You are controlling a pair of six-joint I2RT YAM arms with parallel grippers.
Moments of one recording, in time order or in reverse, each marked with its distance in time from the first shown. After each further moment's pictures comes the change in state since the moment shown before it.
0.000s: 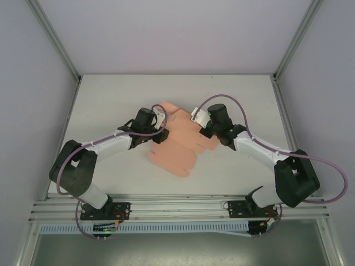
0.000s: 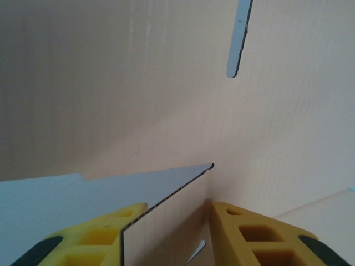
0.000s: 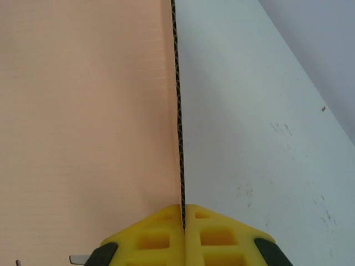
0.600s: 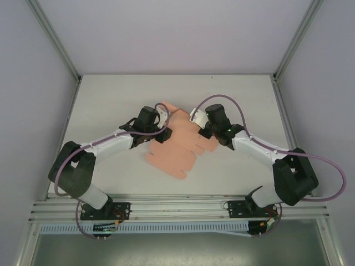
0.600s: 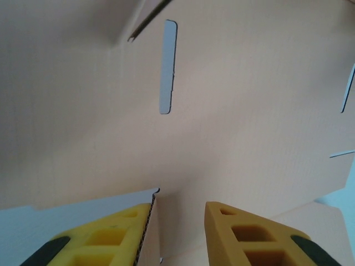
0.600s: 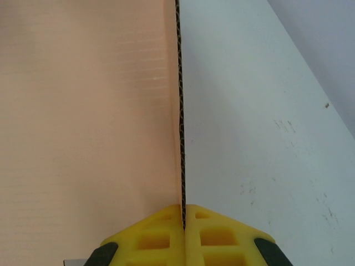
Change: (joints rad) left arm -0.040 -0.008 0.050 -0.050 0.019 -0.019; right arm 0.020 0.021 0.016 -0.015 0.036 0.008
